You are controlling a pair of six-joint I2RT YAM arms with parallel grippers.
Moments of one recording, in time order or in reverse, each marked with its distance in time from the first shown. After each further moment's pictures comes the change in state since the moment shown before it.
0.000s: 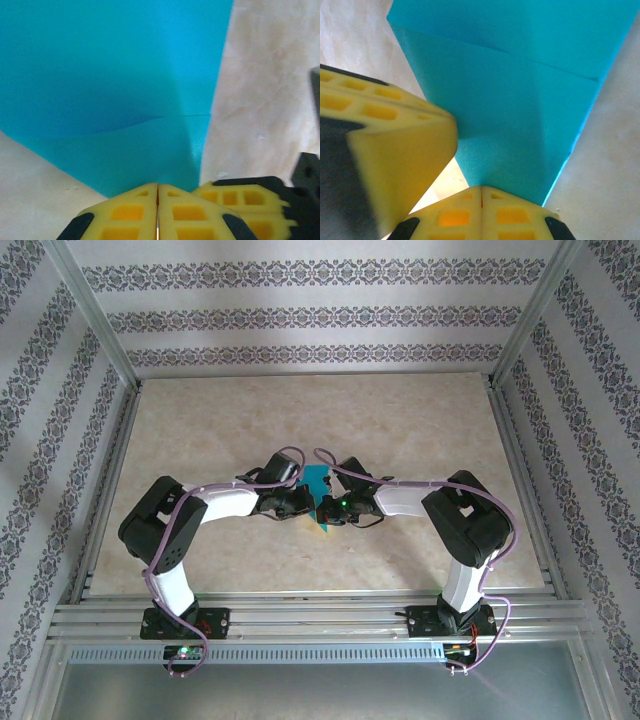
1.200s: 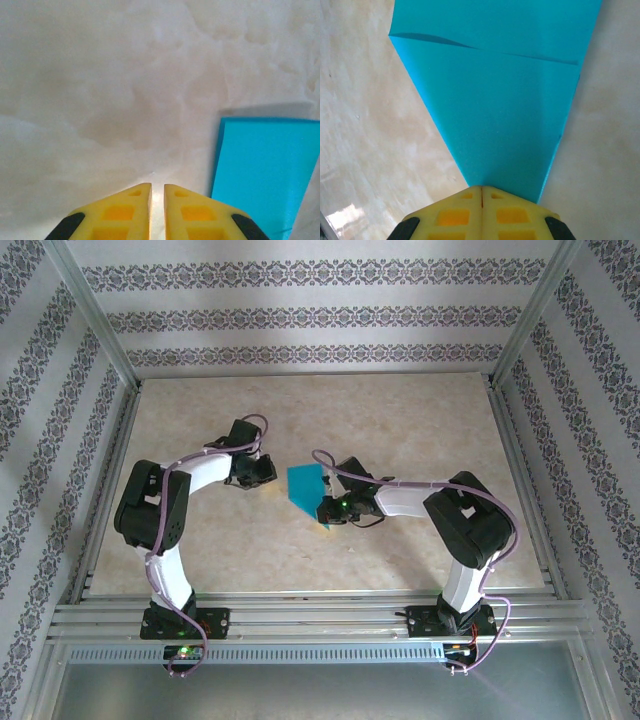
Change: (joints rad) left arm 0.314 0.064 0.208 -0.260 -0.071 0.215; right arm -0.001 -0.021 -0.006 -0.010 0.029 -0.074
